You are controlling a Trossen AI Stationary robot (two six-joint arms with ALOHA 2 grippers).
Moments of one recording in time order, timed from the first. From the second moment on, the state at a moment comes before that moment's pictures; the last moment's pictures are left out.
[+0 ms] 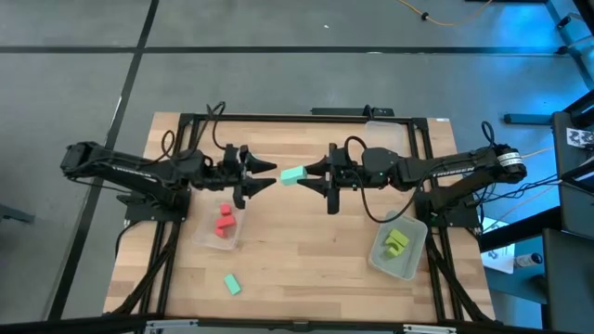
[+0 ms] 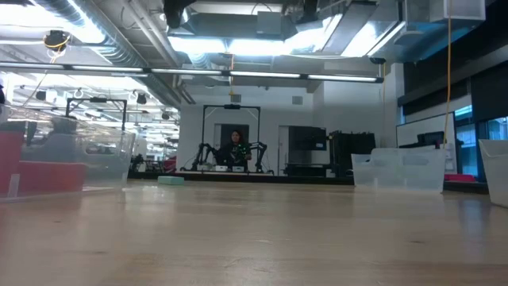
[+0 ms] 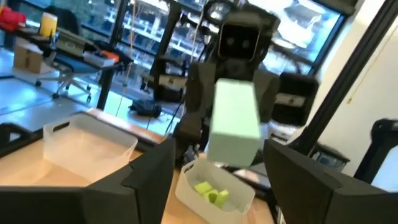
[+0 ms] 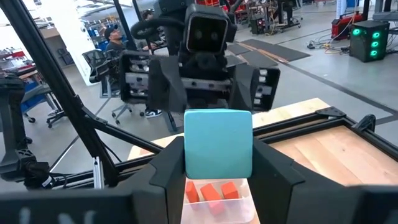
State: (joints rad) left arm -0.07 1.00 0.66 0.50 -0.17 -0.38; right arm 0.09 1.38 1.07 0.24 0.11 0.28
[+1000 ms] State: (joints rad) left arm -0.06 1.18 0.66 0.70 -0.10 -0.25; right arm 0.08 1.40 1.07 0.27 0.05 0.30
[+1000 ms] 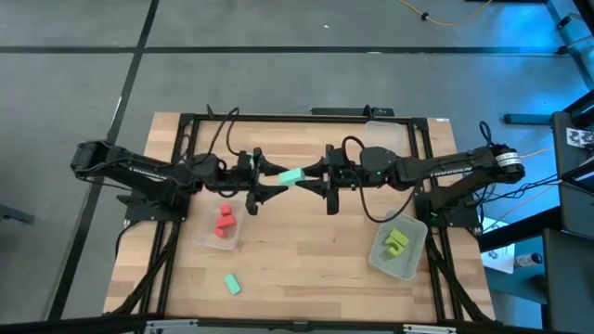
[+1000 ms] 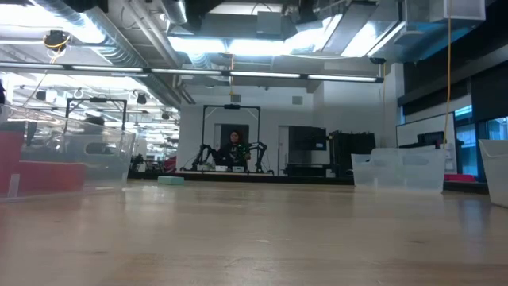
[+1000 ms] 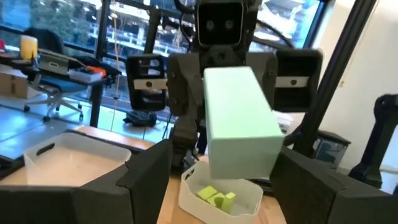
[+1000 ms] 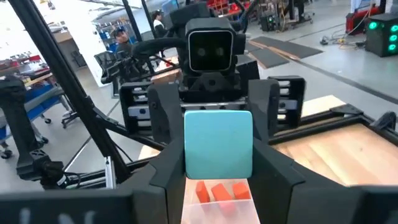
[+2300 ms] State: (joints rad) left arm -0.06 1.21 0.74 0.61 -0.02 -0.21; right arm 0.08 1.40 1.07 0.25 0.05 0.30
